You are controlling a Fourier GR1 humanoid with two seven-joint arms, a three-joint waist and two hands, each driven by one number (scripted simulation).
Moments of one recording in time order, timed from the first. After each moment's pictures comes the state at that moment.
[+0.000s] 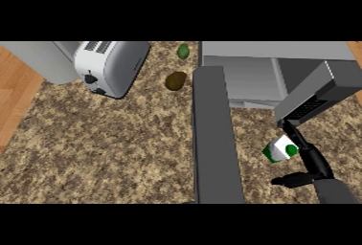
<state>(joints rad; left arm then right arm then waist) 0.62 0.08 0.41 -2.32 0.65 -0.53 0.03 -0.37 -0.32 -0.19 -0.36 0.30 0.20 -1.00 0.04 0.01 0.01</state>
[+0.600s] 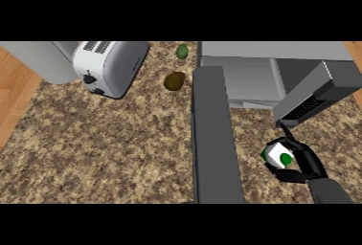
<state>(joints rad) 0.64 0.08 0.42 -2.31 0.67 -0.58 0.00 -0.40 -0.30 -0.18 -0.29 0.28 0.22 -1.03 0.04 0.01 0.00</state>
